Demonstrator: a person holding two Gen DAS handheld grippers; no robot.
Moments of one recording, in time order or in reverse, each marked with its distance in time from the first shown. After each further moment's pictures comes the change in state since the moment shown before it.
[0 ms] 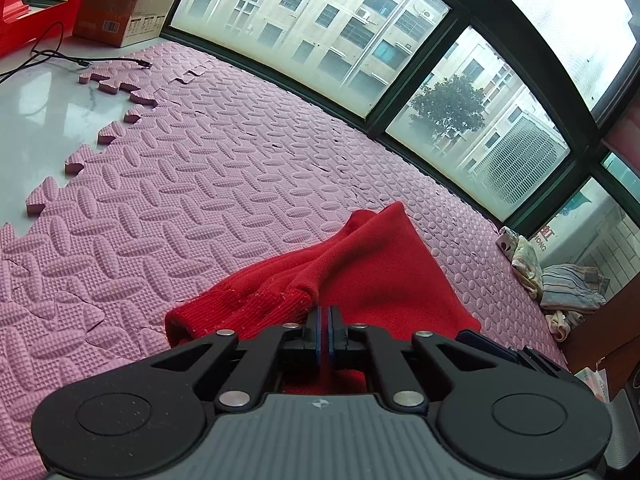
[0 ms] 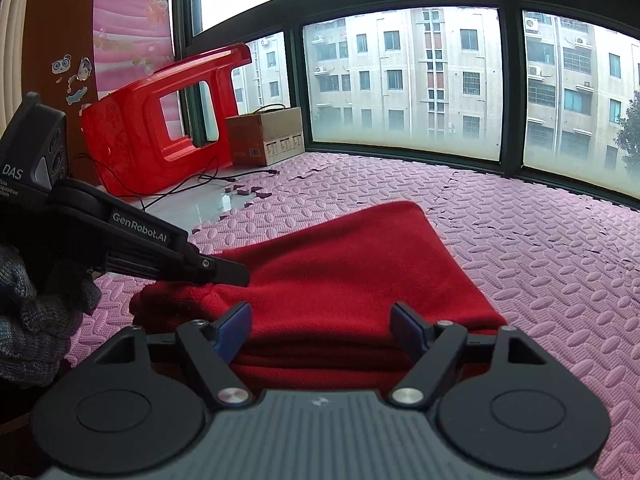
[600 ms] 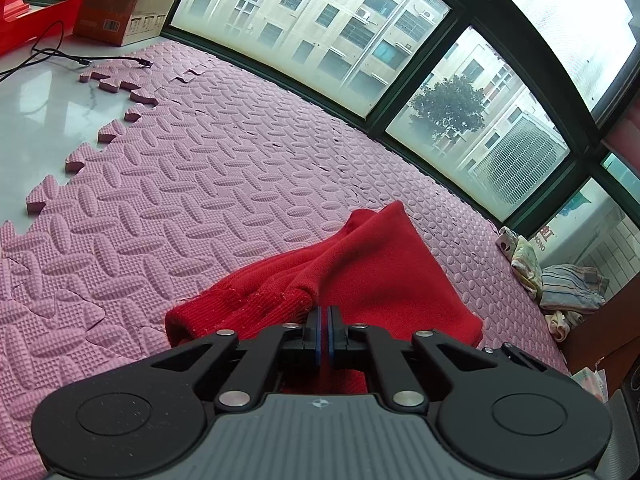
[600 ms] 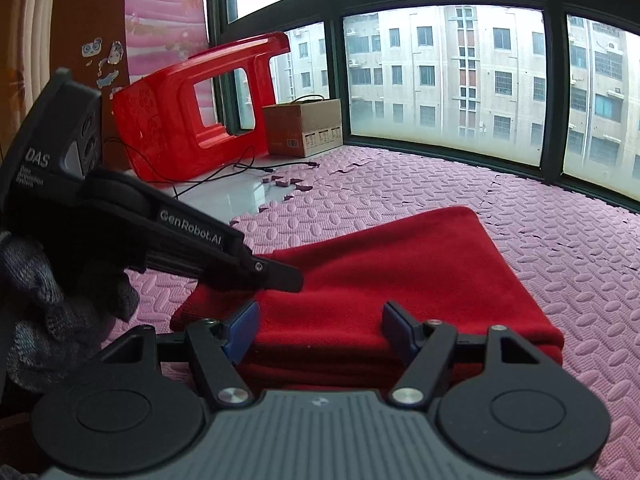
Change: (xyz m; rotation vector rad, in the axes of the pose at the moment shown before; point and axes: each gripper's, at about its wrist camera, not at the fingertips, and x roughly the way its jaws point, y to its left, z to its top) left arm 0.000 0.001 -0.001 -0.003 0.002 -0.005; right arm 0.017 0.026 -0.003 -0.086 0.040 0.065
